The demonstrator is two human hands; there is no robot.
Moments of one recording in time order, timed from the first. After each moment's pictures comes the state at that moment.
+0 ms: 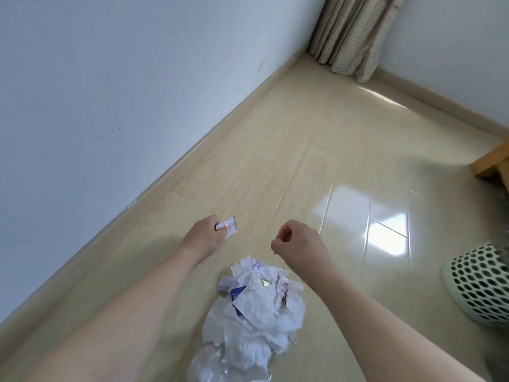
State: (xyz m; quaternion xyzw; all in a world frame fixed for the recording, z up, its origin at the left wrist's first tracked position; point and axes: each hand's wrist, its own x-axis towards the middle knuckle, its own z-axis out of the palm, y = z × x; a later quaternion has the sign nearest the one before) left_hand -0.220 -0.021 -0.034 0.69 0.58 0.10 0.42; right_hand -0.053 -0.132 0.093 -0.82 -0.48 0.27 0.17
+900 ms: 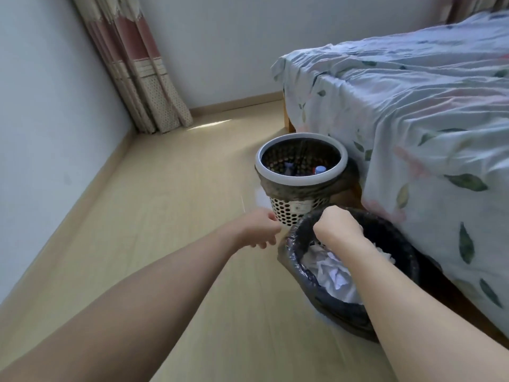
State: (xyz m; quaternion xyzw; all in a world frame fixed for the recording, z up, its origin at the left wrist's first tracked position) left_hand 0.211 -0.388 0.215 0.89 0.24 -0.13 0.36; right_hand 0.310 -0.527 0.185 -0.96 -0.14 0.13 0.21
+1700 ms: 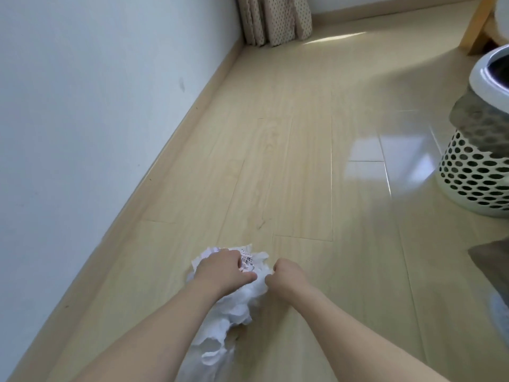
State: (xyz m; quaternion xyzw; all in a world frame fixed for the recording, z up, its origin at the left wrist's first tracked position) left_hand -0.080 -0.189 0.025 0.82 0.52 -0.18 0.17; right_hand 0.047 -0.267 -0.026 -0.79 -0.37 0.47 0.15
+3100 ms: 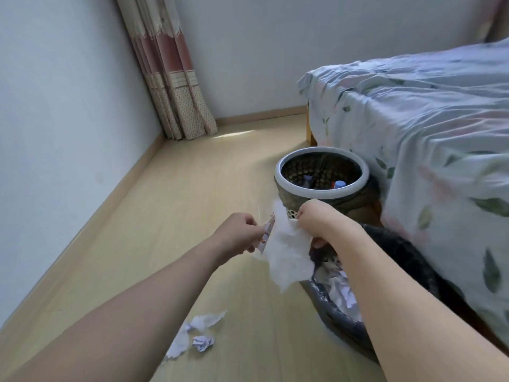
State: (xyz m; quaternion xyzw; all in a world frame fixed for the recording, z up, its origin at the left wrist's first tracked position) left_hand 0.154 -0.357 0.222 0.83 0.34 0.04 0.44; right_hand 0.290 -0.473 0.240 -0.91 -0.31 0.25 0.16
